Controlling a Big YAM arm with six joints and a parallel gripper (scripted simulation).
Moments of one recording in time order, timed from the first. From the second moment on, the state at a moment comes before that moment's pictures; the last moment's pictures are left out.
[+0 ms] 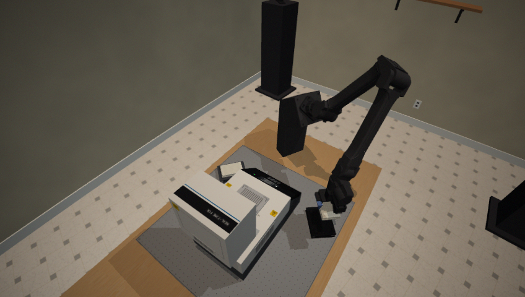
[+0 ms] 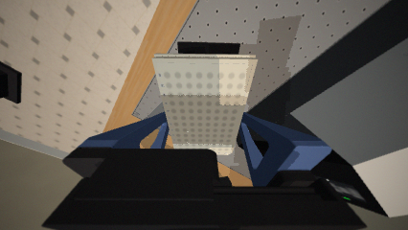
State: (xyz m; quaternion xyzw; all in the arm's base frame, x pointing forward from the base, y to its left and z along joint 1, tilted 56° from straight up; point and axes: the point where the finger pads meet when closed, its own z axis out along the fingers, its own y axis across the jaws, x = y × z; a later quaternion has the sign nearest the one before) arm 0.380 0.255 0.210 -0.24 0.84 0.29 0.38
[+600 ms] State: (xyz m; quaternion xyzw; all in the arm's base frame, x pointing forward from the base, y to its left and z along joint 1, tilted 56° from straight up) arm 0.354 0.219 0.229 -0.24 0.85 0.29 0.37
